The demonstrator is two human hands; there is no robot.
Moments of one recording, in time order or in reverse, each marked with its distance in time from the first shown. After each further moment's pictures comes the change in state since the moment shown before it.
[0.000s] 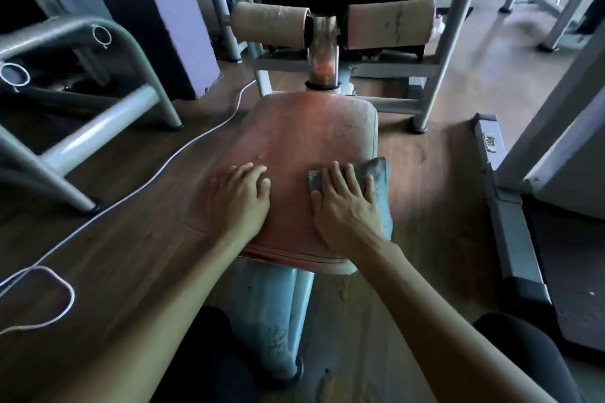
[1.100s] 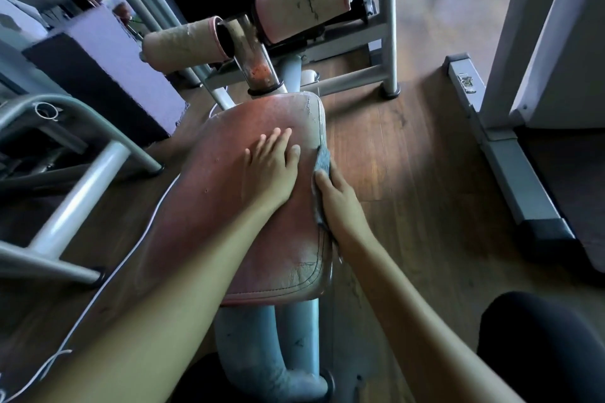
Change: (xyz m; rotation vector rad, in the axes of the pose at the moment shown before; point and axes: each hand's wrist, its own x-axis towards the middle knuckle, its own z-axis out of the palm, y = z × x) left_hand 0.074 0.116 0.063 0.109 -0.197 0.228; right_hand 0.018 0.058 0.005 1.353 0.218 0.331
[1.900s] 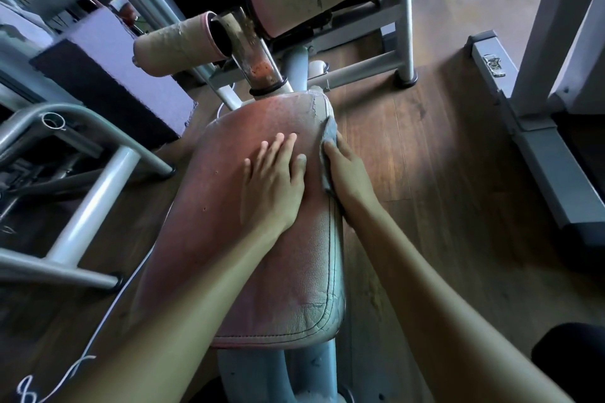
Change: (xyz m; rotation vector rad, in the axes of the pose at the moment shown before) left_hand 0.000 0.001 0.002 0.045 0.030 0.010; right_hand 0.079 -0.001 0.004 0.032 0.027 0.017
